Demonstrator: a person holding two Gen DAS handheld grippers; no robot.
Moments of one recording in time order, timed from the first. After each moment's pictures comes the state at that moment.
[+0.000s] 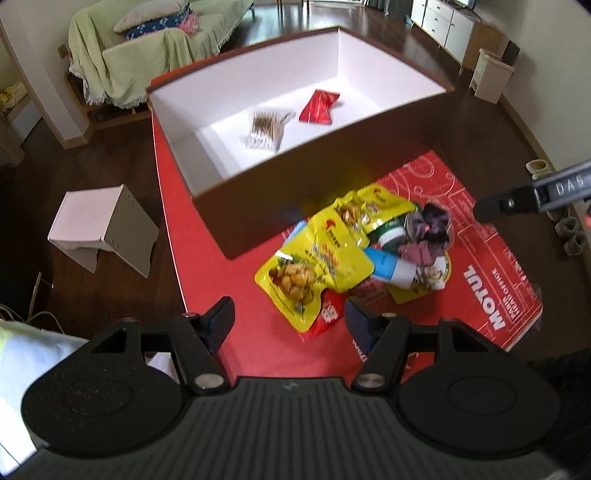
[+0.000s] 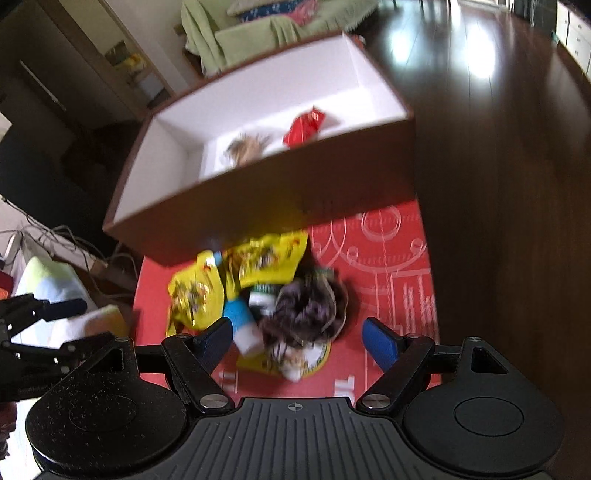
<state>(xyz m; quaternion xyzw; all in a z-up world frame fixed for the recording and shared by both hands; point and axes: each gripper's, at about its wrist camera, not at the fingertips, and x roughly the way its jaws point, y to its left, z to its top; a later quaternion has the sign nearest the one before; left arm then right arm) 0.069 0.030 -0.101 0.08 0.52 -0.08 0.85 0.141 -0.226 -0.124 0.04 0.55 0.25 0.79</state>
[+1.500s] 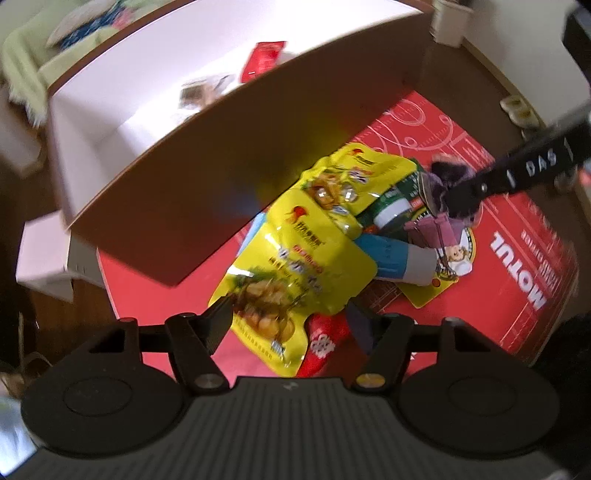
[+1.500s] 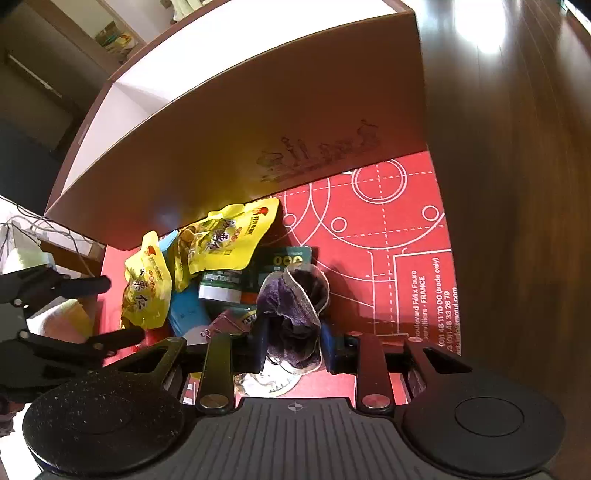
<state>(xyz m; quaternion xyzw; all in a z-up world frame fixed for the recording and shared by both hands) 0.121 -0.010 -0.180 0.16 0.53 -0.16 0.81 0.180 -0.227 -0.200 0.05 0.60 0.25 0.76</state>
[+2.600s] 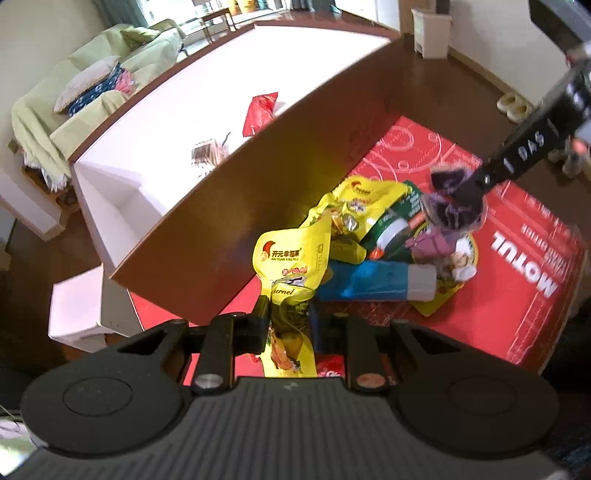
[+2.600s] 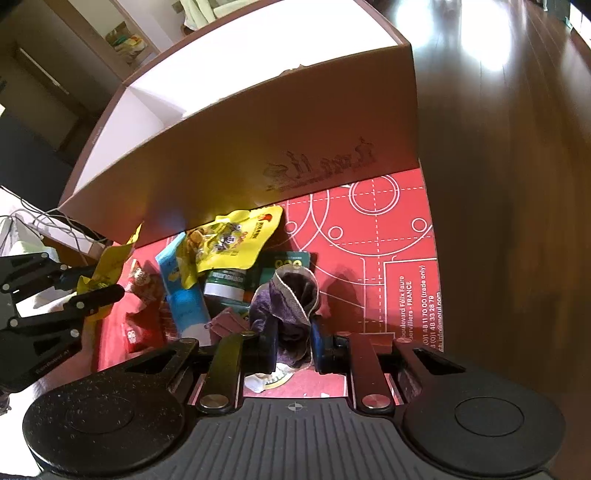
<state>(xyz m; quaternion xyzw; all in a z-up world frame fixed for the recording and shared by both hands) 0.101 -0.006 -0.152 0.20 0.46 -0.16 0.85 0.169 -0.230 -0.181 0.03 0.57 0.26 0.78</state>
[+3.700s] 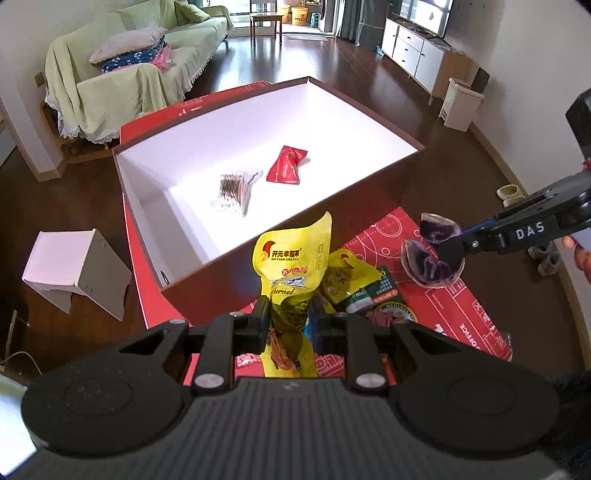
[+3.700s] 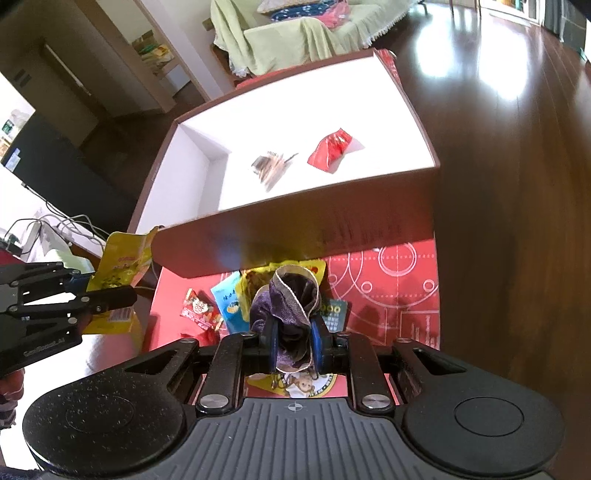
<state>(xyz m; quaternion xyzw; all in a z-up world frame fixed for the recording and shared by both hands) 0.103 0.012 -0.065 0.06 0.46 -0.13 0.87 0.166 -0.217 -0.098 0.02 0.54 0.29 0.79</state>
